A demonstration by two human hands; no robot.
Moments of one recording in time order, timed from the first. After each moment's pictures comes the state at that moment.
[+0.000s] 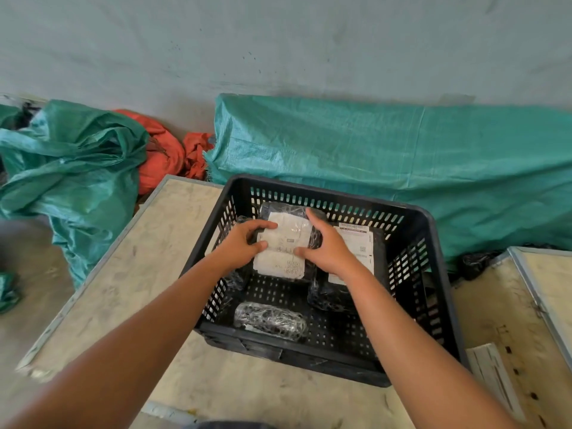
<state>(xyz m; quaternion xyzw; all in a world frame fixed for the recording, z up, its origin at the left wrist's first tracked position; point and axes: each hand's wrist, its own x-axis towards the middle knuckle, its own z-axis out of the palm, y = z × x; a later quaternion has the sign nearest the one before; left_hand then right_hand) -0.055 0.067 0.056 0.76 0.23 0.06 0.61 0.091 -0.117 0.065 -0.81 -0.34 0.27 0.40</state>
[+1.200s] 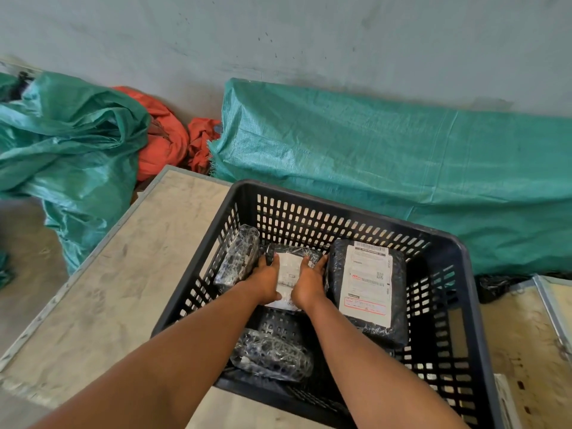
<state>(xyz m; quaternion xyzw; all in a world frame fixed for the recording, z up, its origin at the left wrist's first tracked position) 0.001 0.053 -0.052 0.88 0.29 -0.24 0.28 0.079 -0.053 -0.039 -0.91 -0.22 0.32 0.16</state>
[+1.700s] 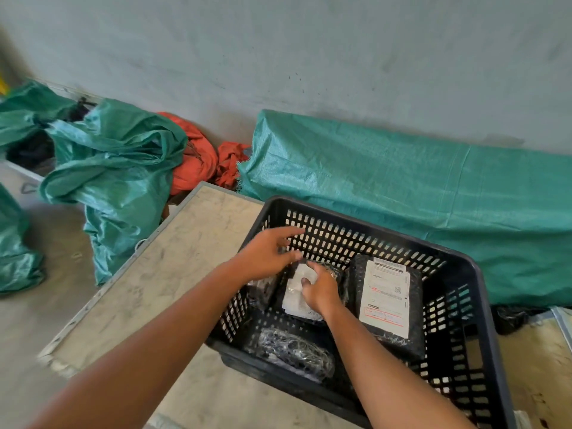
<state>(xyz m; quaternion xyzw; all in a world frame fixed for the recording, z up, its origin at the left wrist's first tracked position) -0.060 0.088 0.100 0.85 0.21 0.07 0.47 0.047 -0.049 0.004 -0.86 -0.21 0.30 0.35</state>
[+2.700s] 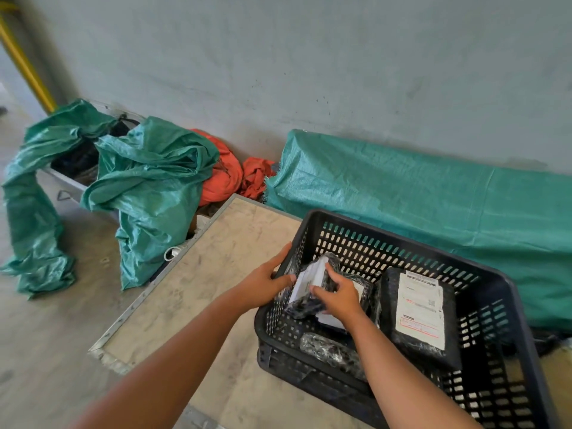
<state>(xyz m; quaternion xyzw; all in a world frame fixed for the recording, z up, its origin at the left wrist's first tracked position) -0.158 0.121 0.066 0.76 0.27 0.06 0.59 0.012 -0.029 0.002 -0.78 -0.22 0.33 0.49</state>
